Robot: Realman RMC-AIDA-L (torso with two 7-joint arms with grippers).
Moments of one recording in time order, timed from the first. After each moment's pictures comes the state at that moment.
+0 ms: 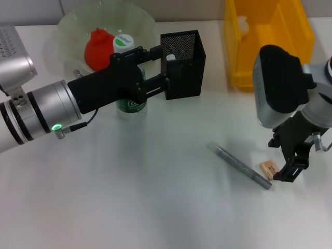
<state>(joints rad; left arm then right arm) -0.55 -2.08 1.21 0.38 1.19 1.34 -0.98 0.70 2.09 -1.51 -1.22 -2.73 -1.70 1.99</state>
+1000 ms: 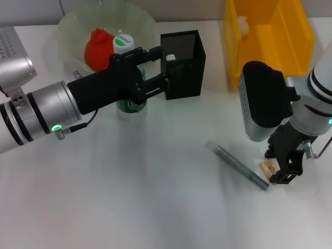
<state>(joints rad) -0.55 -2.08 1.21 0.38 1.19 1.34 -0.98 0.73 2.09 -1.59 -1.14 -2.72 -1.65 2.02</state>
